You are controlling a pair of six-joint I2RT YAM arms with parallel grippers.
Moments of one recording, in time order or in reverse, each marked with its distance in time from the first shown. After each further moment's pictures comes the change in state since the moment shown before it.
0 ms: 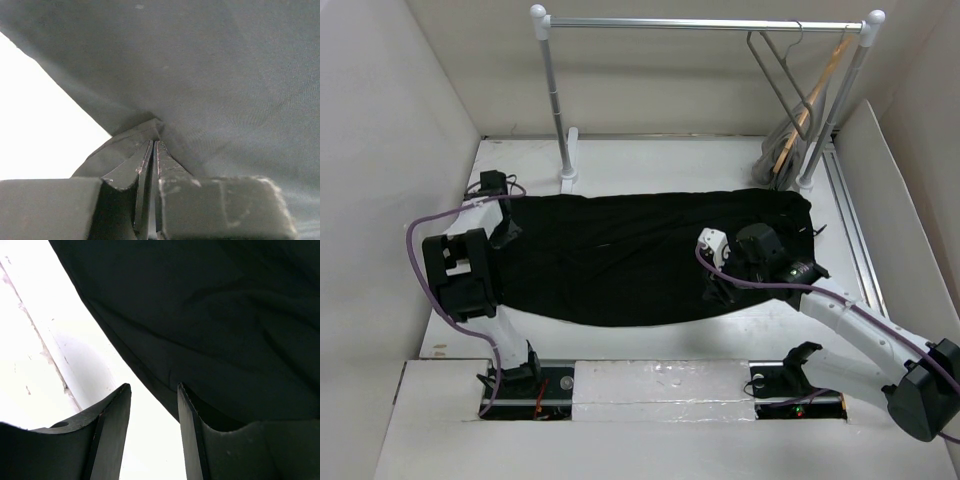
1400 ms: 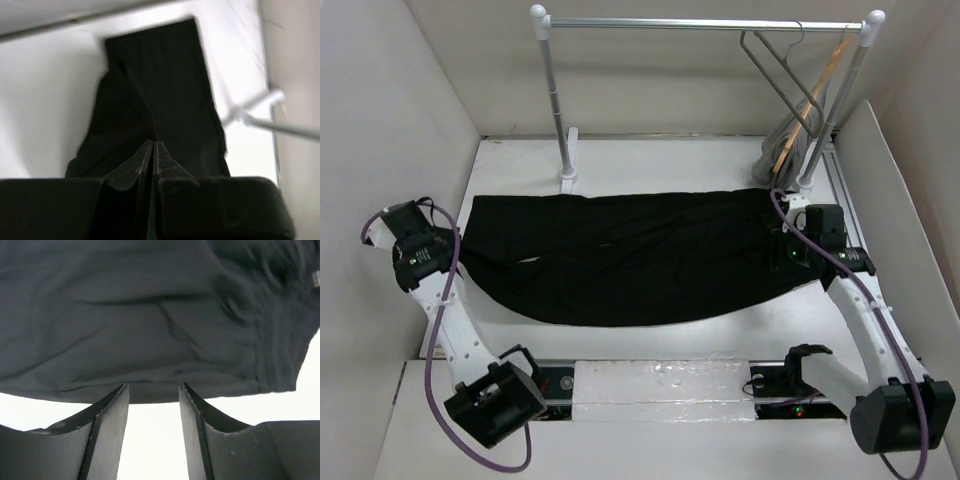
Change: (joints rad) left arm 0.431 -0.753 -0.143 -0.089 0.261 -0.320; right arm -0.513 -0.069 0.107 -0.167 0.209 0.198
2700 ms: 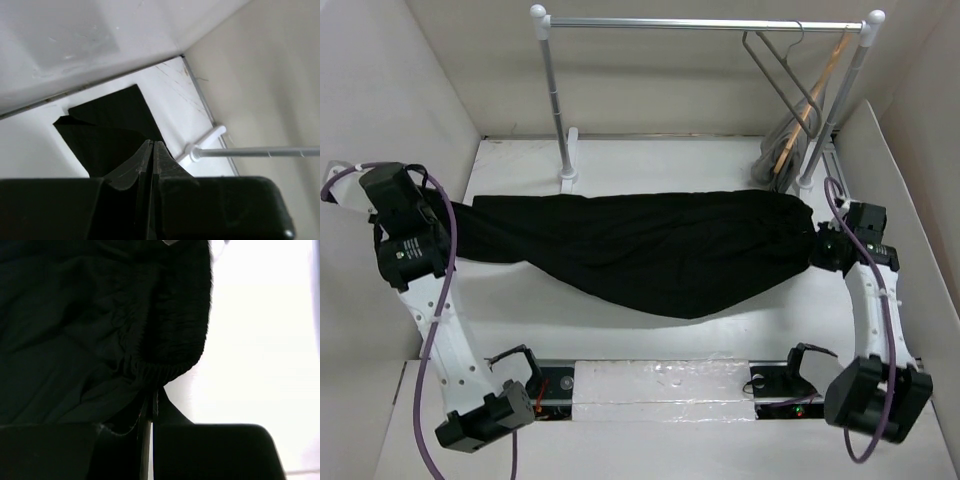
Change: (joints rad) left arm -0.174 -0.015 0.381 -0.048 -0.175 0.032; right arm -0.410 0.111 0.006 -0.024 0.049 0.115
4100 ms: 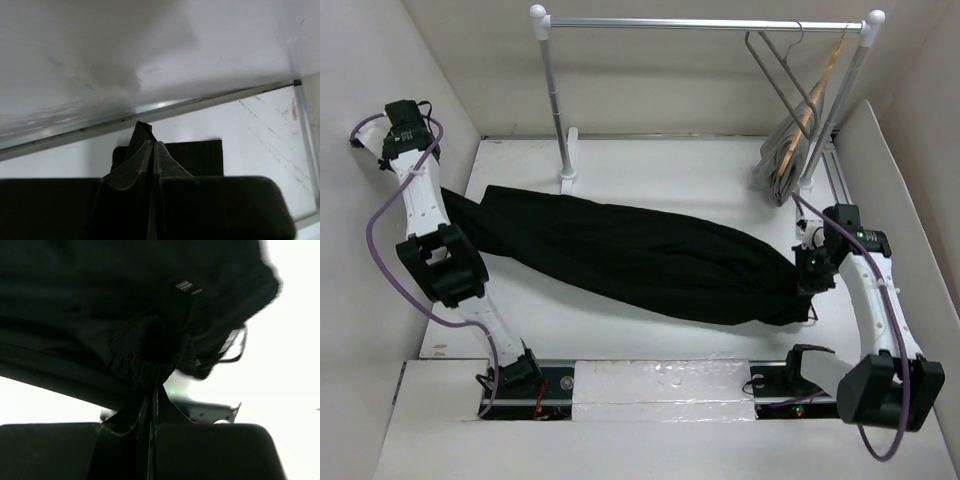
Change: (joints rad) left arm -0.007 0.898 0.564 -0.110 -0.298 0.009; right arm 0.238 -0.004 0.120 -0.519 -0.017 -0.175
